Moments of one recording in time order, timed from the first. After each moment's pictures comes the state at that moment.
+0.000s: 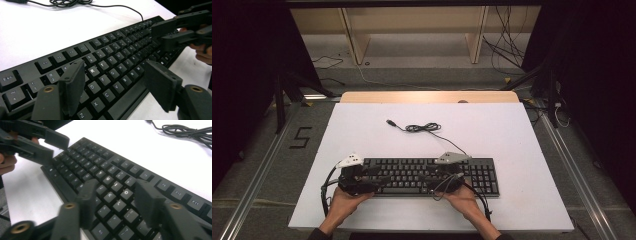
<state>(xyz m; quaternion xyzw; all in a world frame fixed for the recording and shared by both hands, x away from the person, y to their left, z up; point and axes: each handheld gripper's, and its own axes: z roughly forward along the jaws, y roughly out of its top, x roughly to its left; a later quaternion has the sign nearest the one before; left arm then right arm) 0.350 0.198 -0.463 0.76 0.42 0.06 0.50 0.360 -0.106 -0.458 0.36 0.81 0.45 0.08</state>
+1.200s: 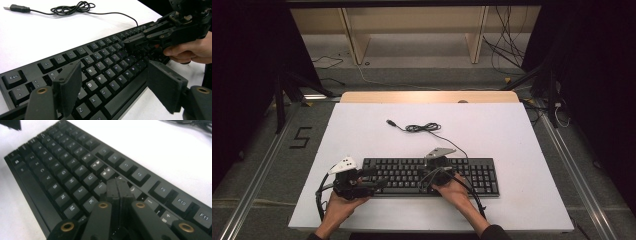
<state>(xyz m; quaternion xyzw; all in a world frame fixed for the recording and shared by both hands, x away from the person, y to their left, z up) 0.337 0.206 -0.461 0.75 0.40 0.07 0.52 0.388 -0.083 -0.477 0.37 0.84 0.39 0.10</state>
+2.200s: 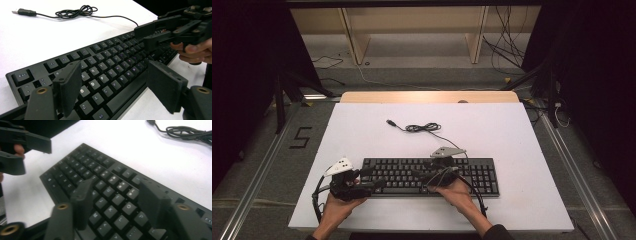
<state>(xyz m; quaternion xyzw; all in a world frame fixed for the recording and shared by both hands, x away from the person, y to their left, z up) 0.332 0.212 -0.459 0.74 0.41 0.08 0.52 0.376 -0.093 -0.459 0.37 0.80 0.46 0.06</state>
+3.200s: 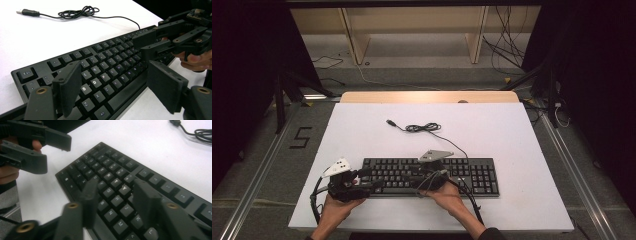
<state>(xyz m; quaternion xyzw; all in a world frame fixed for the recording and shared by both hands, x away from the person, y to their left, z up) 0.329 0.216 -0.459 0.74 0.41 0.09 0.53 0.367 -0.064 -0.458 0.33 0.82 0.46 0.05</state>
